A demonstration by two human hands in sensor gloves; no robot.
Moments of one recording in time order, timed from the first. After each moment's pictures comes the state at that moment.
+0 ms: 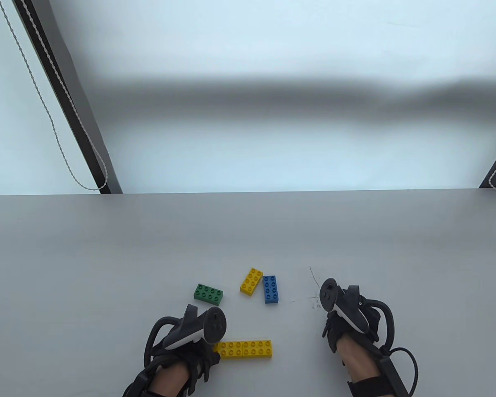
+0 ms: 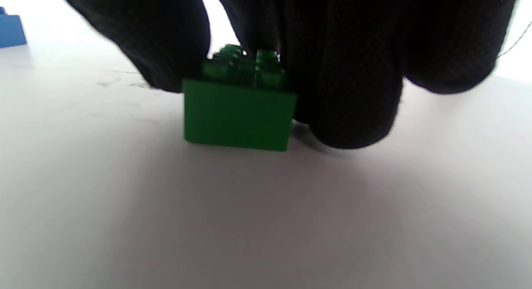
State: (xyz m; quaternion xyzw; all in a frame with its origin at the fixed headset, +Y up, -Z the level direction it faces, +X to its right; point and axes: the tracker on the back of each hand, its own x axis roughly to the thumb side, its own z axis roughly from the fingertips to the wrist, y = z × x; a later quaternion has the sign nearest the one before) left_hand -0.136 -0.758 -0.298 -0.24 -0.15 -0.01 0.96; right_hand 0.192 -0.765 -0.350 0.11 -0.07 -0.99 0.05
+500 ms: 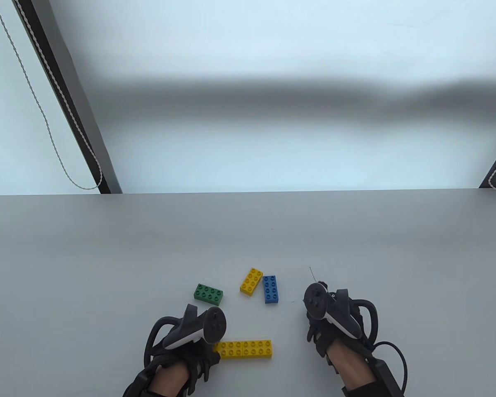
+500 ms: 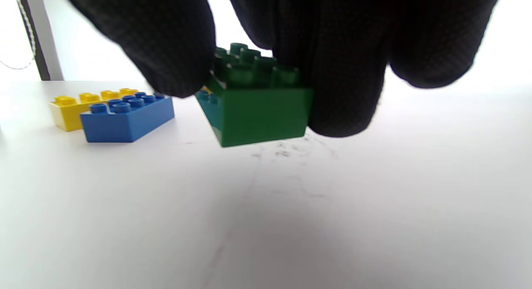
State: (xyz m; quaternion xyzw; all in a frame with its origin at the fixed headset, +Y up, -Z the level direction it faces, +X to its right) left_hand -0.136 -0.758 -0.298 -0.24 -0.15 -0.01 0.96; right_hand 0.148 -0.739 -0.333 -0.02 0.00 -1.00 -0.03
